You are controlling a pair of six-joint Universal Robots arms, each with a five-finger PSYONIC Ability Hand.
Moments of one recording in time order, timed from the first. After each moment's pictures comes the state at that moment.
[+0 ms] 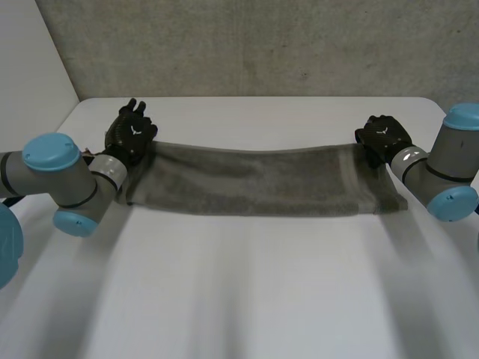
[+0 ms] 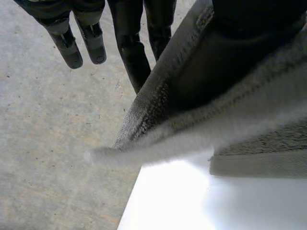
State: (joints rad) left arm 4.51 -2.53 -1.07 3.63 -1.27 3.98; right arm 1.71 -0.52 0.73 0.01 1.27 2.58; left_hand 1.12 1.12 0.23 0.23 0.95; right_hand 1.17 1.18 0.22 0.25 1.03
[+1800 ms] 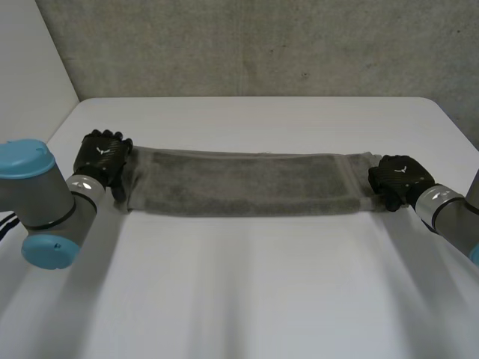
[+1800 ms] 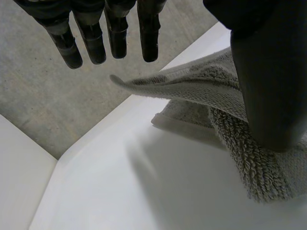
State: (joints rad) left arm 4.52 -2.23 -1.47 3.54 -1.49 3.57; right arm 1.61 -0.88 1.40 -0.12 1.19 2.59; left_hand 0.30 0.26 0.23 0.23 0.06; right_hand 1.31 1.32 0.22 0.25 1.15
